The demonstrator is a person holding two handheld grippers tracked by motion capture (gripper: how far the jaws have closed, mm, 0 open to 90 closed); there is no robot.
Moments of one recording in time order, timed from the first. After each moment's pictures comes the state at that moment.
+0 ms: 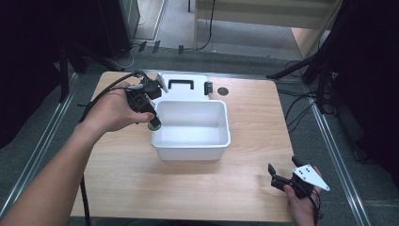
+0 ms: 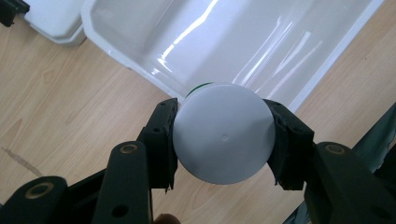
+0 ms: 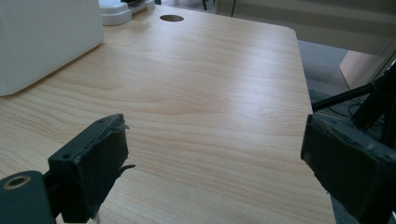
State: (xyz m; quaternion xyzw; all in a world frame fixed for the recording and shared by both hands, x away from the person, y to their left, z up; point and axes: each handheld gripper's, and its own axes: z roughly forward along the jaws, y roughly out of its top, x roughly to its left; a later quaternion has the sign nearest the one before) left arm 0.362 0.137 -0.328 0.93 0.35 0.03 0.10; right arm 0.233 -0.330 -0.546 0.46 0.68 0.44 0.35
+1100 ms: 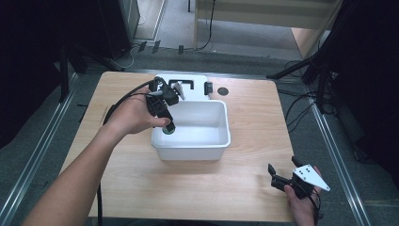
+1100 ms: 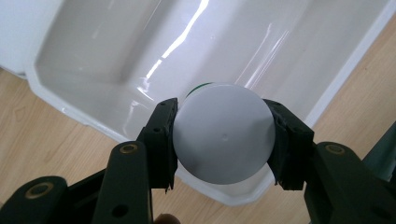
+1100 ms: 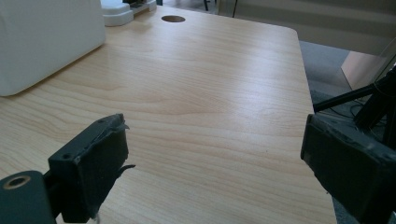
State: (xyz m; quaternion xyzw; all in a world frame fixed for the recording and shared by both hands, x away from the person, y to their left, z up) left arm 0.373 0.100 -0.359 0.94 0.32 0.02 0.09; right arm 0.233 -0.330 -0.546 0.46 0.68 0.45 0.35
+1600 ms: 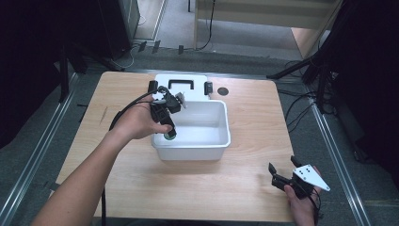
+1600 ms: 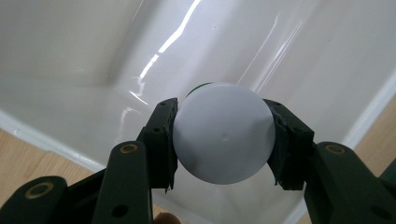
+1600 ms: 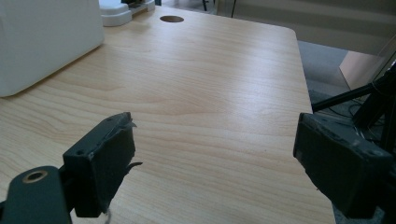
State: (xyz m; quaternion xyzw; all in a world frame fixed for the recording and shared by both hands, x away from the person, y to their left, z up) left arm 0.379 0.095 -0.395 0.95 0.31 0.01 0.08; right arm 0.233 -0.330 -0.546 0.46 0.68 0.45 0.35
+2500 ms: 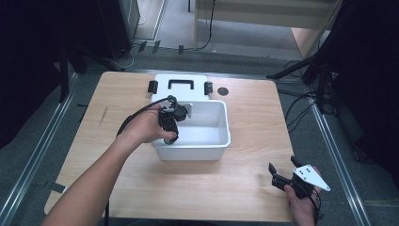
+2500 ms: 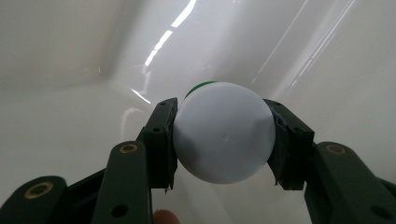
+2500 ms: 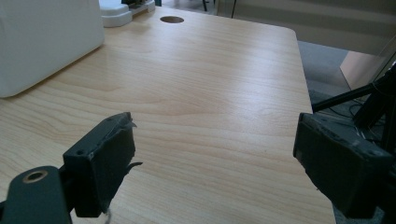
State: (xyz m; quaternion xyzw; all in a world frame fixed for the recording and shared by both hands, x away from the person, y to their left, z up) left arm 0.388 0.078 -0.436 0.95 0.30 0.03 0.00; right arm 0.233 -0.331 -0.546 0.46 0.68 0.45 0.35
